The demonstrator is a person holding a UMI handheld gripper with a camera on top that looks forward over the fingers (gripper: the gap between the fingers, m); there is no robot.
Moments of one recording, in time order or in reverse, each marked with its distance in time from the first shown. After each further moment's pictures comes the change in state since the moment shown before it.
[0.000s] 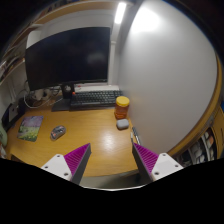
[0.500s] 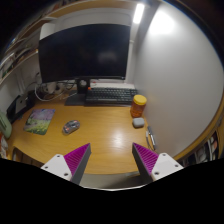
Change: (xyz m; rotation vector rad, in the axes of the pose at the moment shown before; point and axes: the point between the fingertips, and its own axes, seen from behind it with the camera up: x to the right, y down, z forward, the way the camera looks) arm -0.059 0.017 0.003 -0.006 -0.100 -0.068
